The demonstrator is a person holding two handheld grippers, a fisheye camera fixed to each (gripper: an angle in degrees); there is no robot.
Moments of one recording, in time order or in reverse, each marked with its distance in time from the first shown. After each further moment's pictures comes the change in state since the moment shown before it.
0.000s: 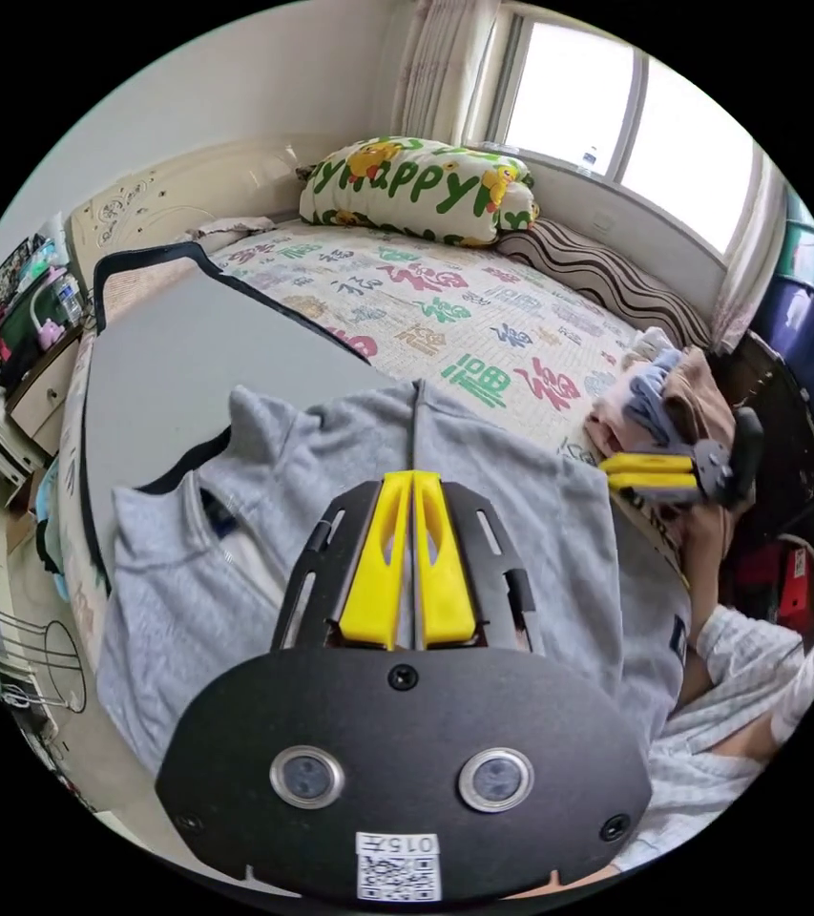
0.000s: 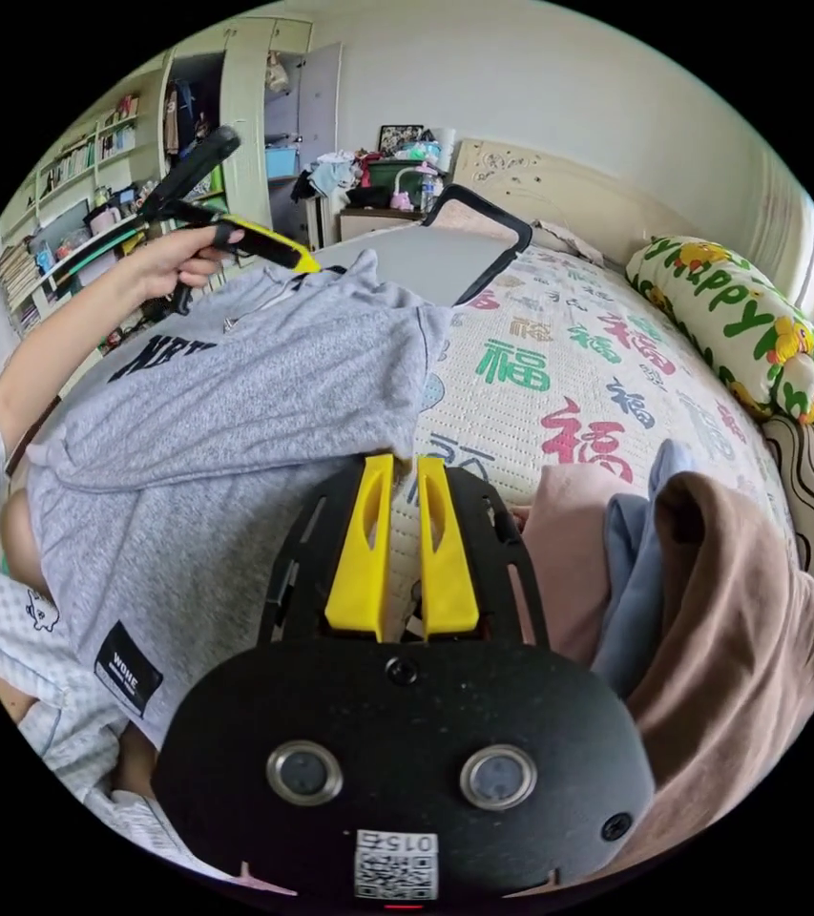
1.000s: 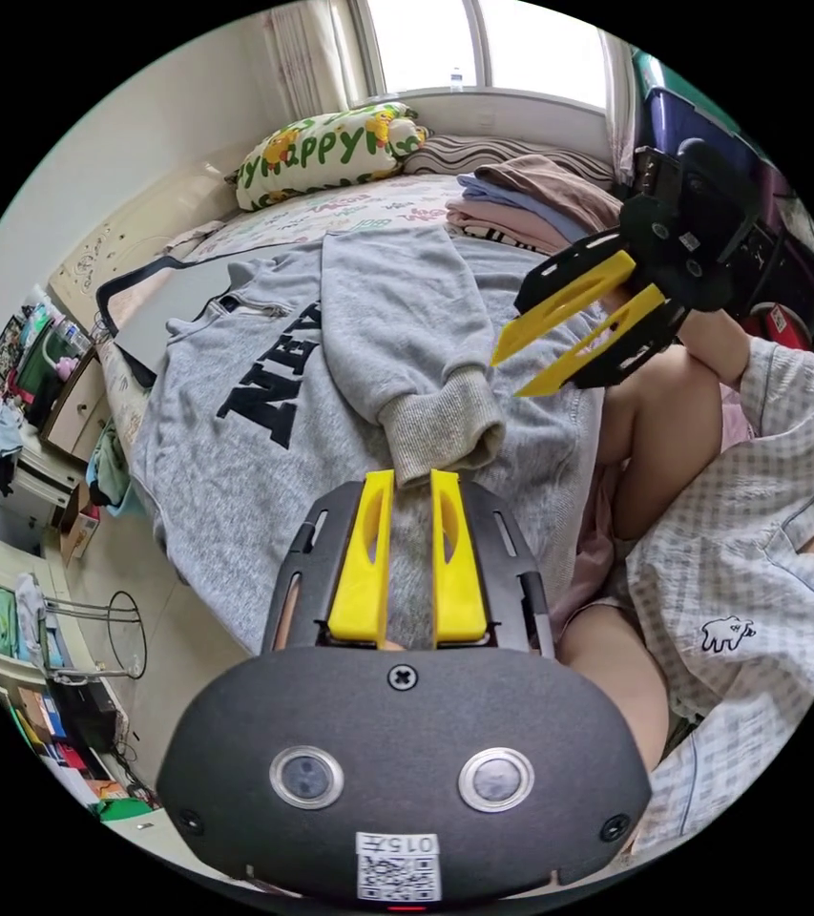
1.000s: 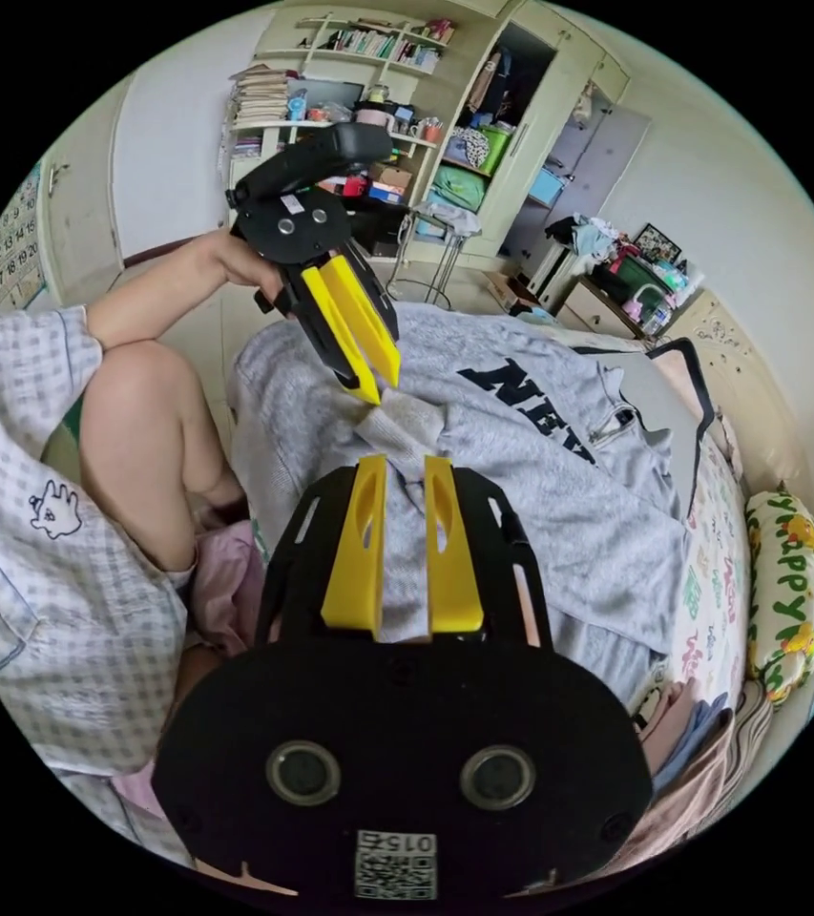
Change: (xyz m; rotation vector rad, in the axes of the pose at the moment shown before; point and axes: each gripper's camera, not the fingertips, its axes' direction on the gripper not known) left arm 0.171 0.298 -0.144 -0.124 -0.107 0.264; right arm -0.429 0.061 -0.003 -0.050 -0.097 -0.636
